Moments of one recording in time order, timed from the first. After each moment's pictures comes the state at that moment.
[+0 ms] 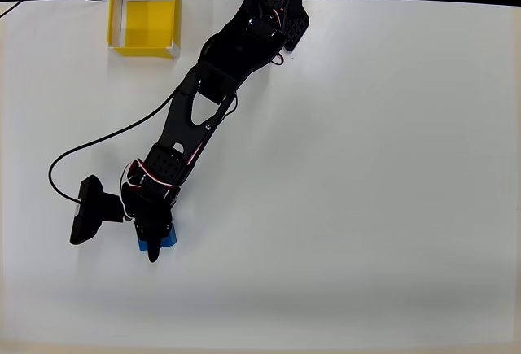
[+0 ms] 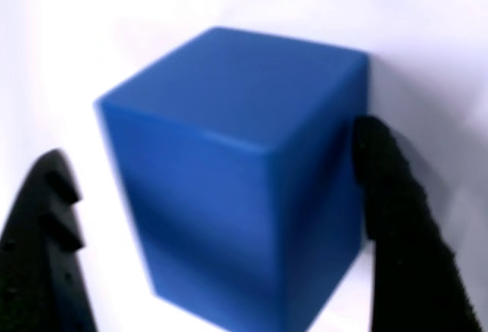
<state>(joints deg) 28.4 45.4 55.4 46.8 -43.7</state>
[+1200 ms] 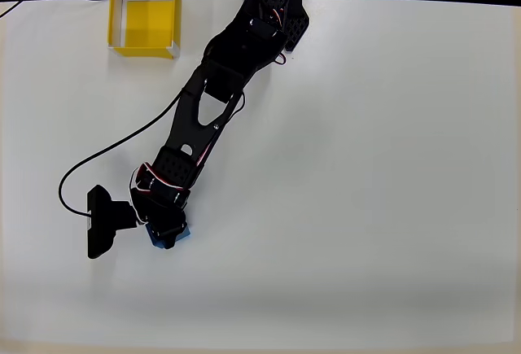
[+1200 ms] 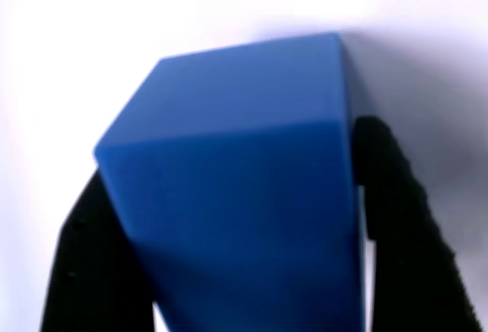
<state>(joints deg) 25.5 53.8 60.9 52.9 -52.3</state>
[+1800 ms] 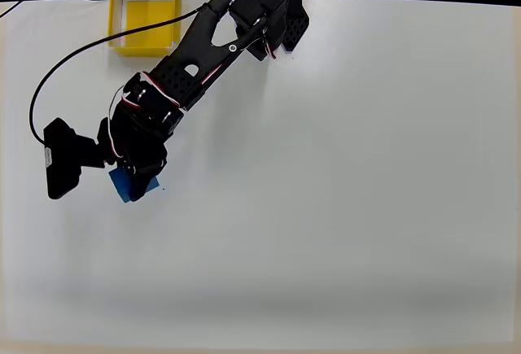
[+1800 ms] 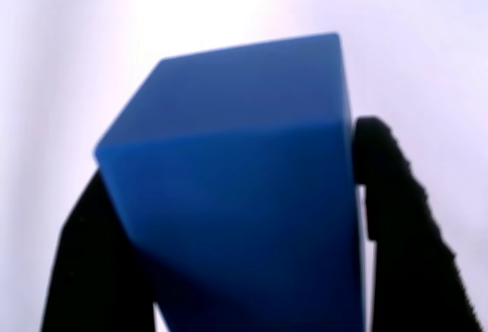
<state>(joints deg) 41.8 99.4 89.3 60.9 -65.8</state>
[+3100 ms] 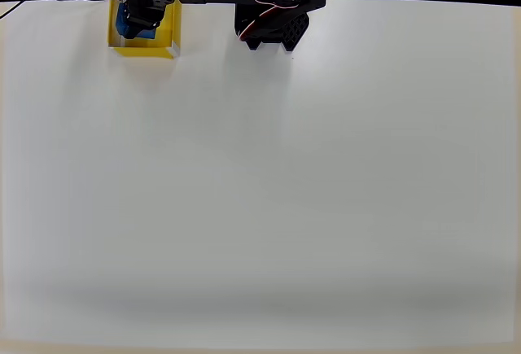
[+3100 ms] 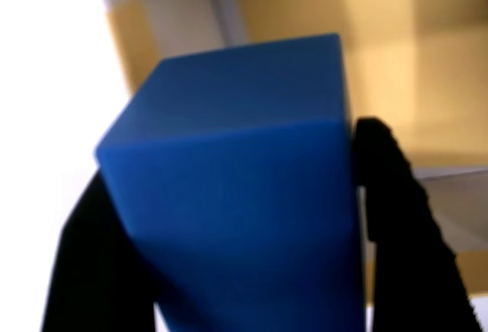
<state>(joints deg) 89.4 126.7 130.6 58.8 -83.6</state>
